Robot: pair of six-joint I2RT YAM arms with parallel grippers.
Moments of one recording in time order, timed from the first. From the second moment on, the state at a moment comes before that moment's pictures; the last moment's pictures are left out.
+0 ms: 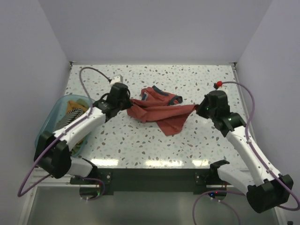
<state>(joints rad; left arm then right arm) -0.56 1.43 1.00 -0.32 -0.28 -0.72 0.33 0.98 0.86 -0.57 0.16 0.64</state>
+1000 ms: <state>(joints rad) -0.43 0.99 1.59 -0.37 -0.22 -0.75 0.30 1.14 2.11 -0.75 0.28 0.48</state>
